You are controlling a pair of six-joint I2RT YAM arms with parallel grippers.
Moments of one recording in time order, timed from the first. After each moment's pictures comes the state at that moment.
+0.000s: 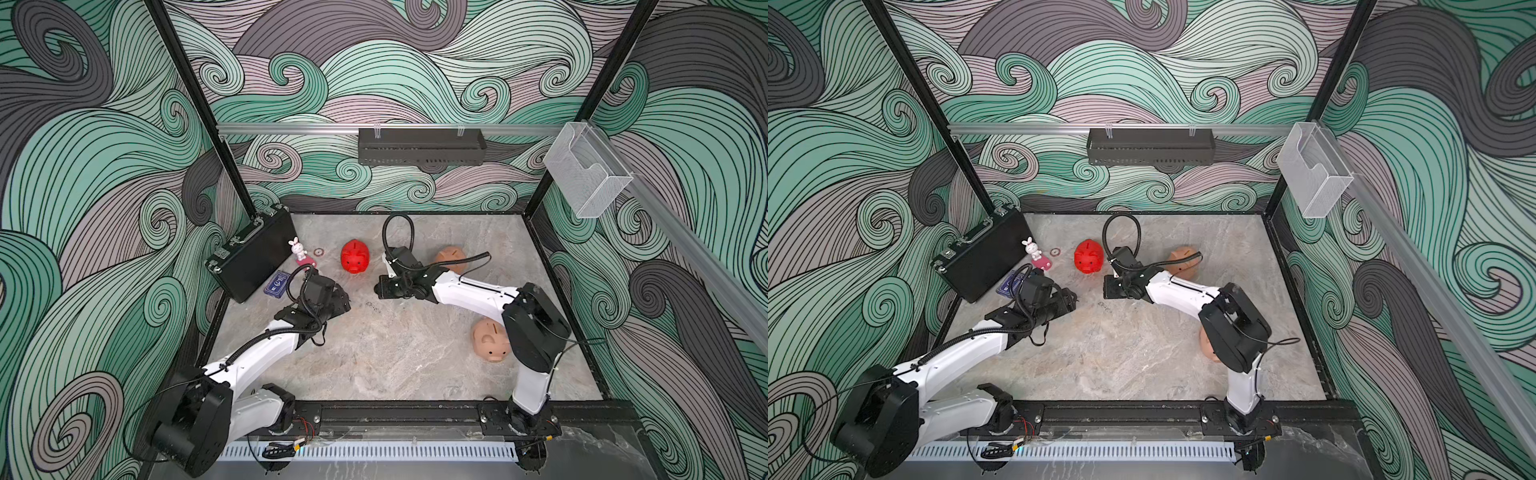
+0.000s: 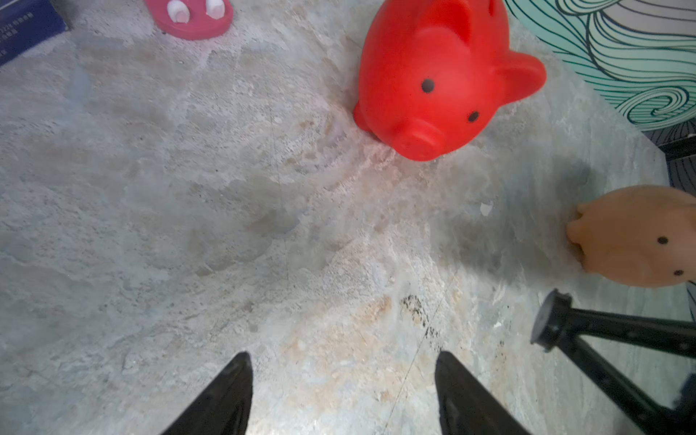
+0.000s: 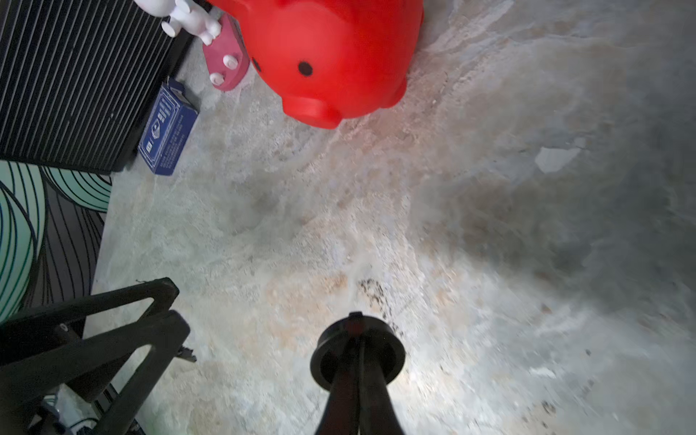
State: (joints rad) left arm -0.41 1.18 0.59 -0.22 -0.11 -0.75; right arm 0.79 1.89 1.32 -0.29 -0.14 0.61
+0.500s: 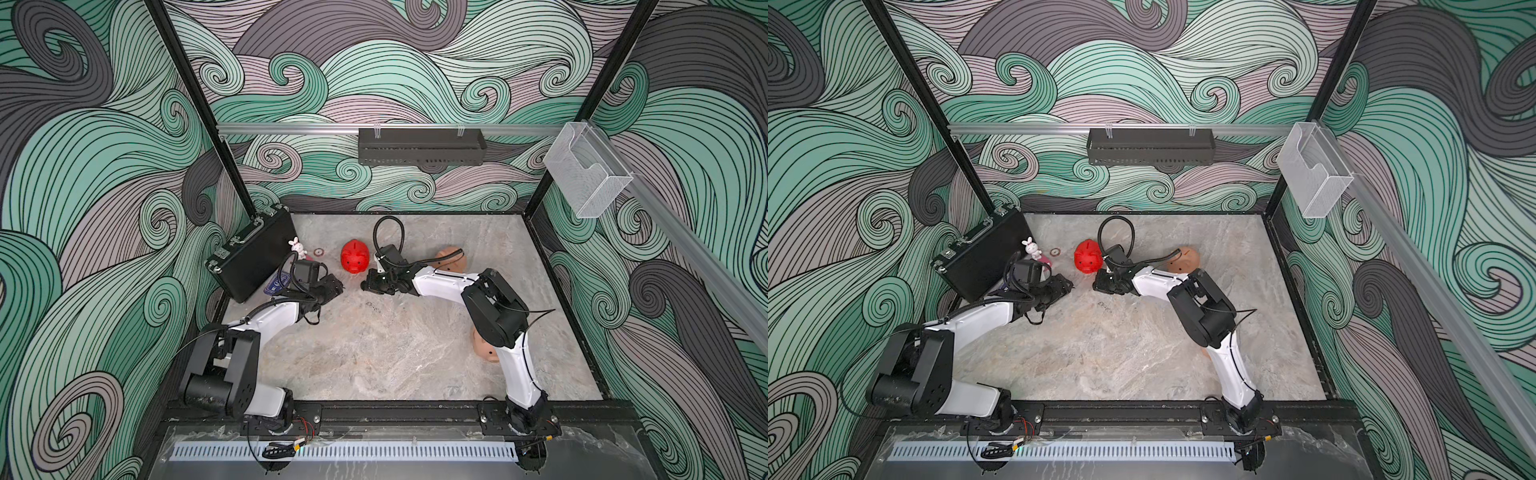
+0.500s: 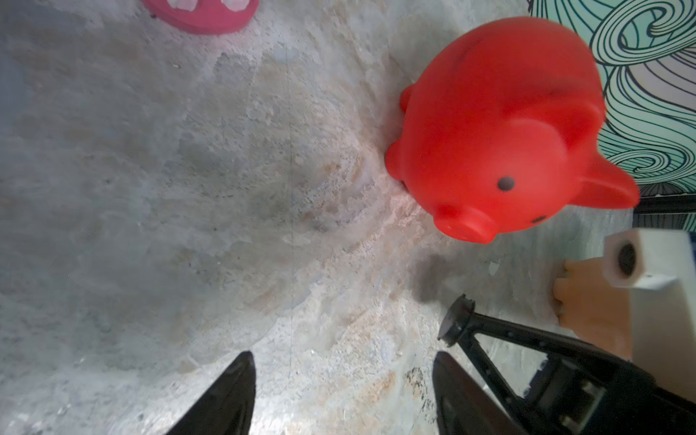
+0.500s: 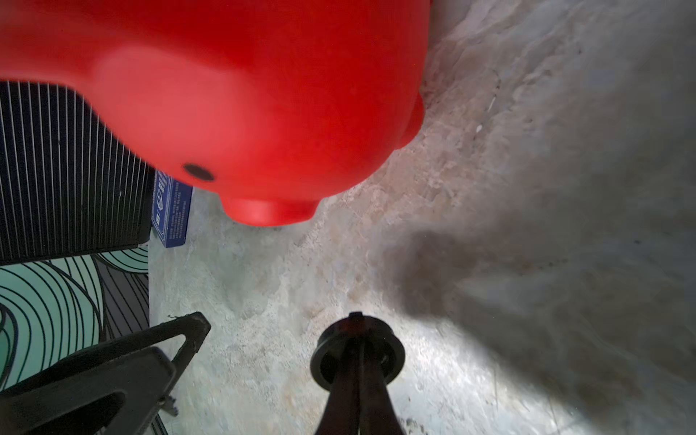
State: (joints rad) left arm -0.18 1.44 0.69 -0.11 0.16 -0.75; right arm 0.75 2.17 1.48 -0.14 -0.26 0.82
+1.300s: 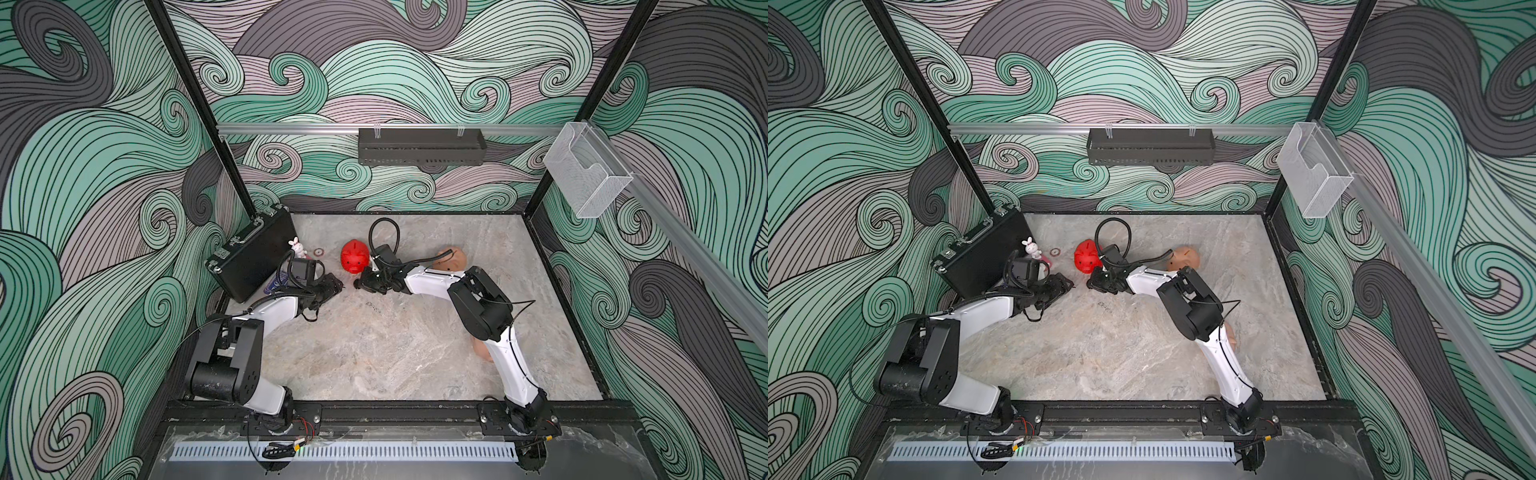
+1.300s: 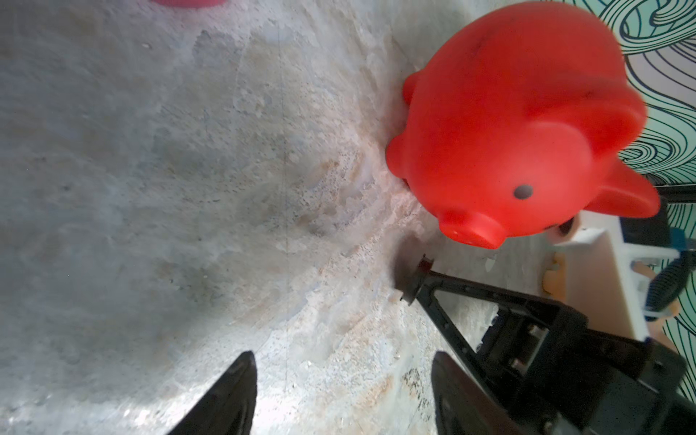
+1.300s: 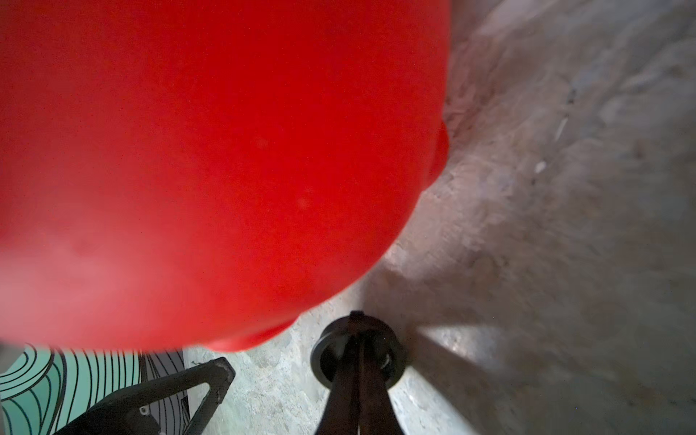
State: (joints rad) left arm -0.15 1.49 0.71 -0.11 0.24 -0.72; right arm 0.75 2.29 1.58 -0.08 -0.30 0.93
